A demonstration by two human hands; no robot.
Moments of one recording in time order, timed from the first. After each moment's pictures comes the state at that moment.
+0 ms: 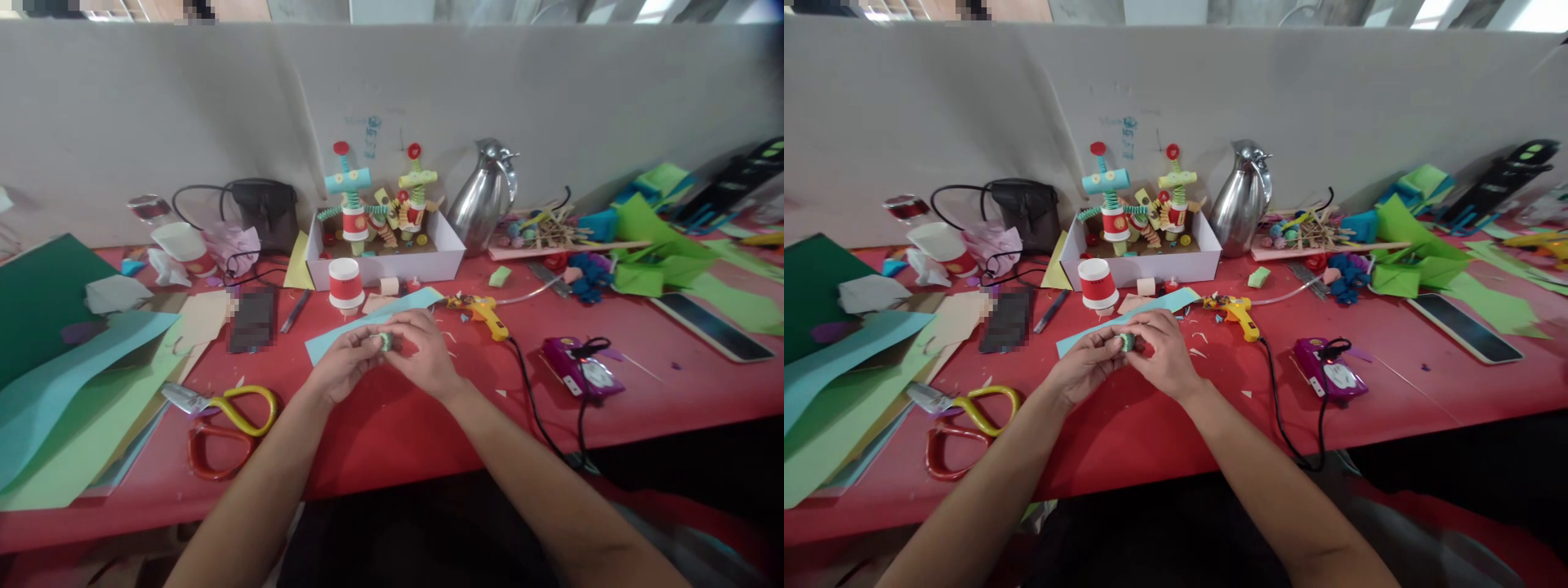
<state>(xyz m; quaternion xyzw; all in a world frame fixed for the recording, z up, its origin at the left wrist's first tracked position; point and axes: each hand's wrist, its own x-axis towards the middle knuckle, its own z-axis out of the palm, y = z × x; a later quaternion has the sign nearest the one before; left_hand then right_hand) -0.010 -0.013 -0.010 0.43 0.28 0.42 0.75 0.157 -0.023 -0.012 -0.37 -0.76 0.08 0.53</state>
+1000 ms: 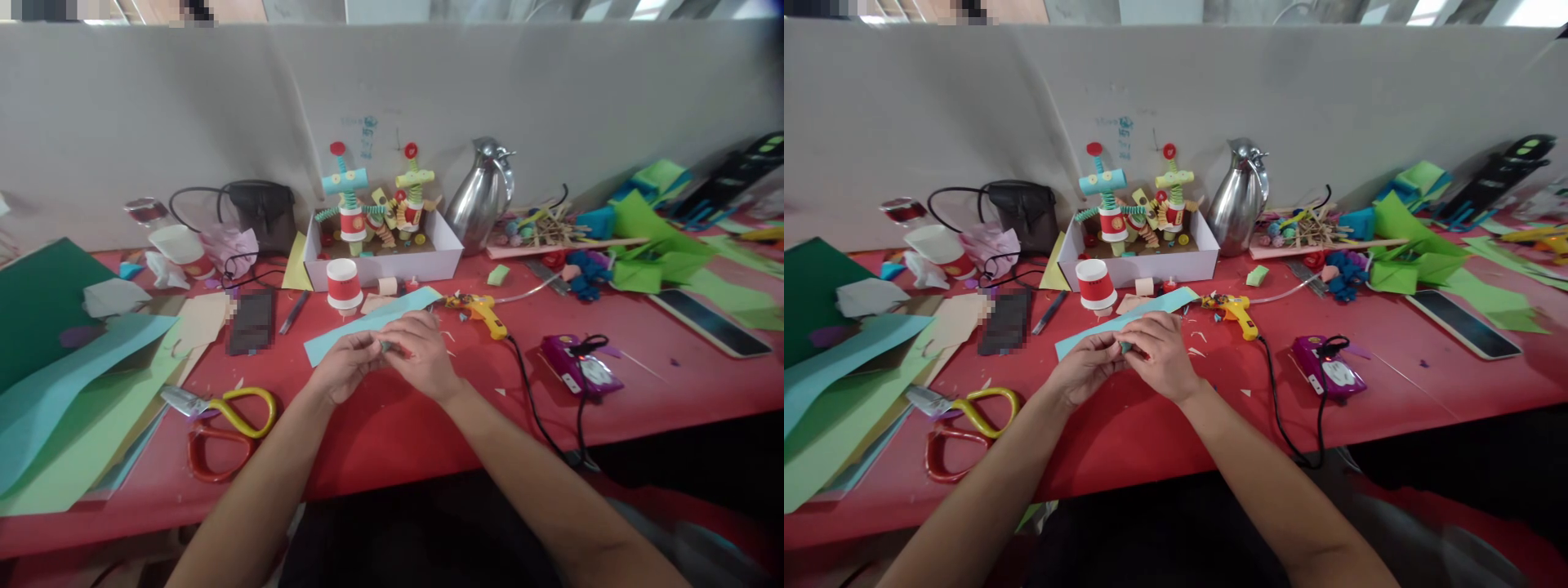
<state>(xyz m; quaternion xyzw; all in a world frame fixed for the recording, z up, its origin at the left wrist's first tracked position) -0.007 -0.014 -0.011 0.44 0.28 0.41 0.75 0.157 -0.028 -0.011 -0.40 -0.78 0.03 0.49</state>
